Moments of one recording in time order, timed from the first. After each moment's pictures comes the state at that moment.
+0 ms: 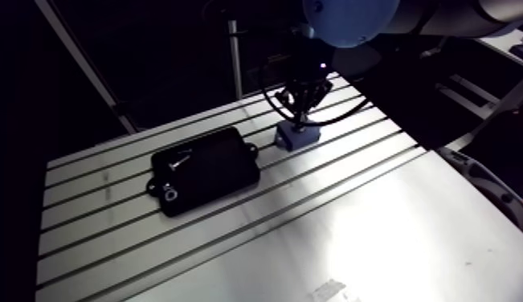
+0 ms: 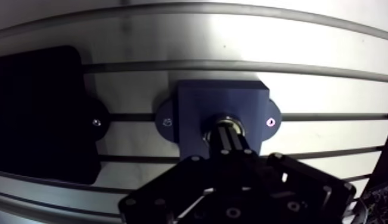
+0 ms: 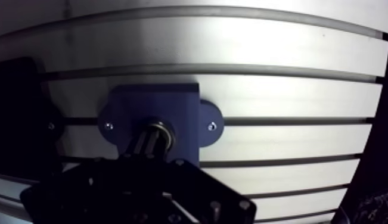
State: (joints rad) arm -0.47 -1.11 1.77 -2.17 -1.59 -2.04
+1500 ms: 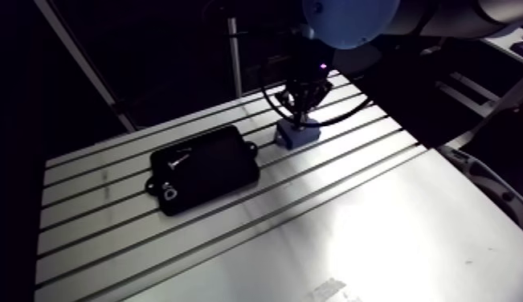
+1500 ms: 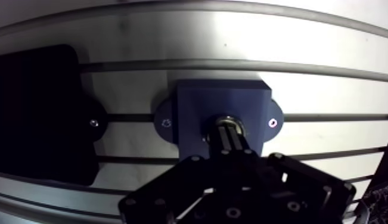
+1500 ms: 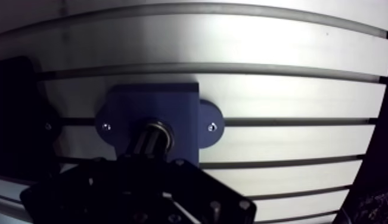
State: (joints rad) arm -0.47 -1.10 1.77 -2.17 -1.59 -2.04
